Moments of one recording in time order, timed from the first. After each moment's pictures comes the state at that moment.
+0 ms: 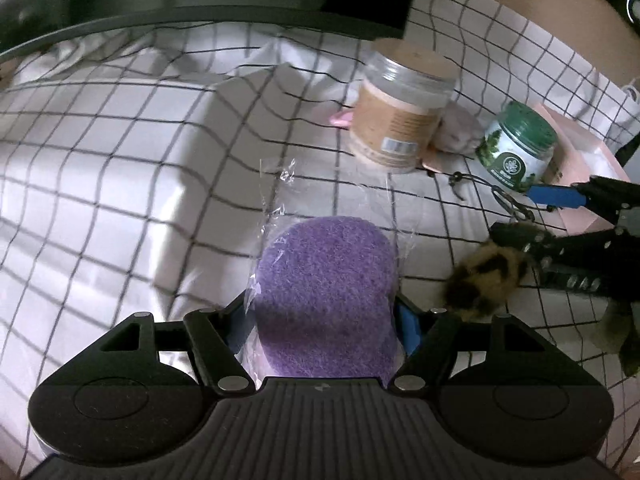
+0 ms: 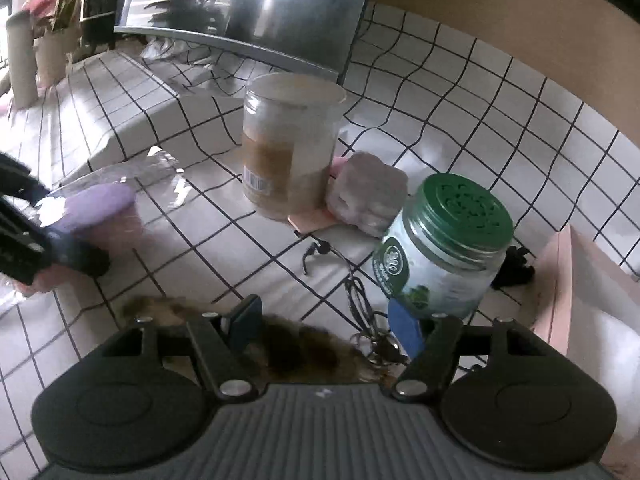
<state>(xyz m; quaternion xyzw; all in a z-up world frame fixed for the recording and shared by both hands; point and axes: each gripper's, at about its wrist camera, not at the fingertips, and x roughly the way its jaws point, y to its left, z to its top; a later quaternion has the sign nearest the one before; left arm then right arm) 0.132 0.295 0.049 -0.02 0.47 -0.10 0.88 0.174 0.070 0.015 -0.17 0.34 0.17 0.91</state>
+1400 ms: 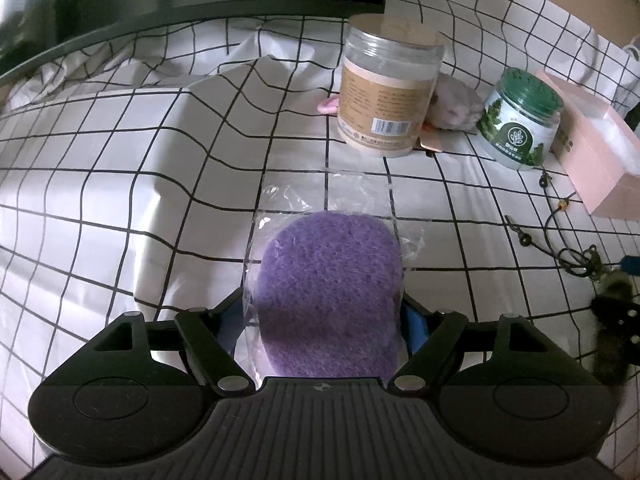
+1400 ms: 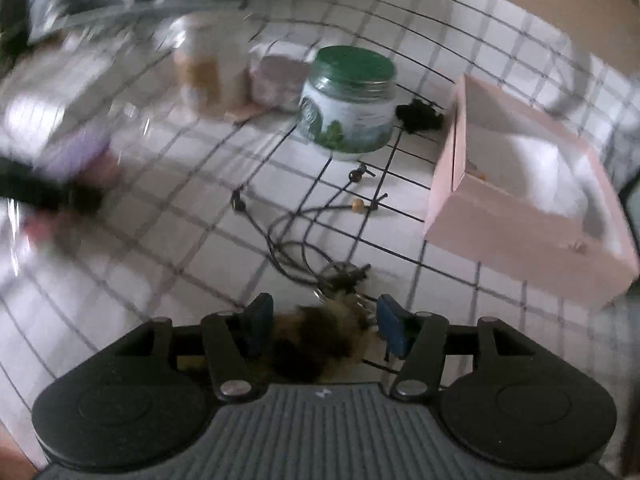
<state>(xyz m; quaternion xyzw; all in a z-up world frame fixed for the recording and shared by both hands) 0.143 0.273 0.033 0.04 0.48 -0.10 0.87 0.098 0.032 0.007 -0.13 0.43 0.04 0.89</state>
